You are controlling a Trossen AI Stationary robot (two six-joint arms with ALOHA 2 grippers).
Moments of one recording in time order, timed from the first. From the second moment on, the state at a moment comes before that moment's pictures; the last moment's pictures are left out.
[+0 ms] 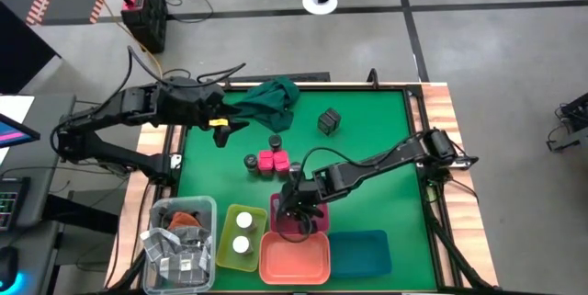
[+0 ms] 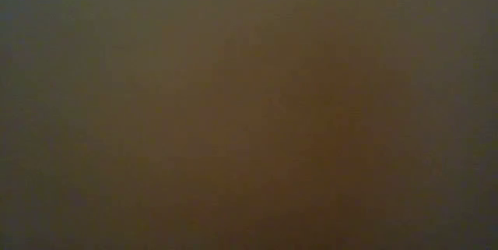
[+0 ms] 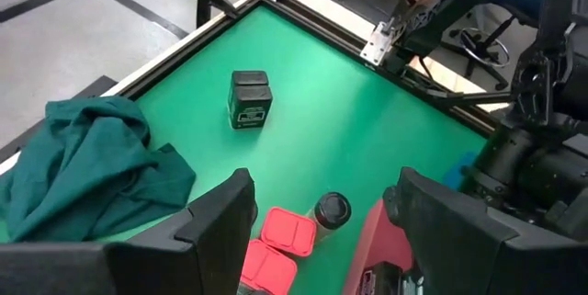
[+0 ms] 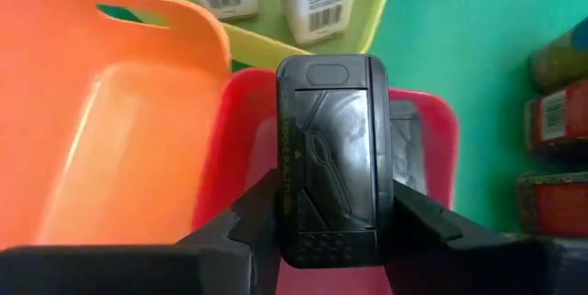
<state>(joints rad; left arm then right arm) 0.12 1.08 1.45 -0.85 -0.17 -0.42 0.26 1.95 1.58 -0.56 -0.01 0.07</state>
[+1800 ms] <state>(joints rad) 0.12 1.08 1.49 -0.89 -0.17 -0.35 0.26 2.01 1.58 -0.53 -0.04 0.24</state>
